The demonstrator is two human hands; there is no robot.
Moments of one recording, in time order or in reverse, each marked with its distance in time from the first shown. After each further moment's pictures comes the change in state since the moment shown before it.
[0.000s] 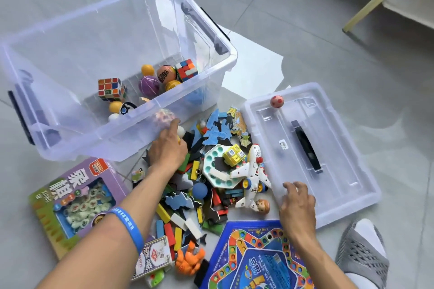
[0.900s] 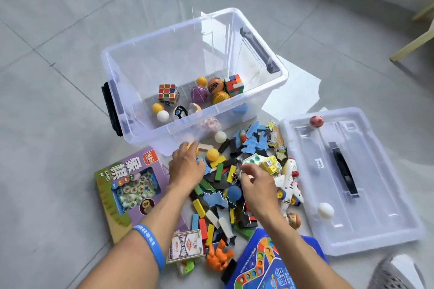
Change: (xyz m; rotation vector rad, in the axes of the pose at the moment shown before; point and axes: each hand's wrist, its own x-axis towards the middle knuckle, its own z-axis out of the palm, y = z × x) left_hand -0.049 -0.056 -0.036 -0.083 -0.054 -0.127; right_hand -0.036 -0.182 -0.007 0.570 -0.230 -0.233
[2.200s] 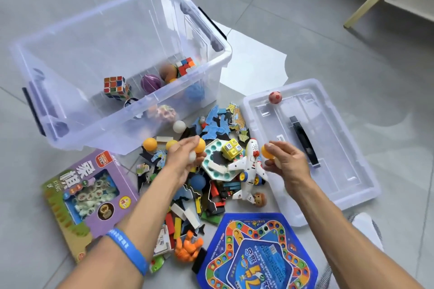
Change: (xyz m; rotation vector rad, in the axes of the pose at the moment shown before) left_hand -0.013 0.088 0.038 -1.190 -0.317 -0.417; right_hand 0.037 0.081 -0.134 0.653 0.160 0.305
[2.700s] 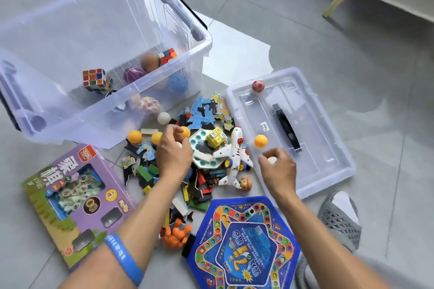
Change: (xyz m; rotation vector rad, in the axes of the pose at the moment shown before) left_hand -0.030 -0.017 0.023 0.778 0.383 0.561; right_hand -0.040 0.033 -0.012 -0.617 0.303 -0.206
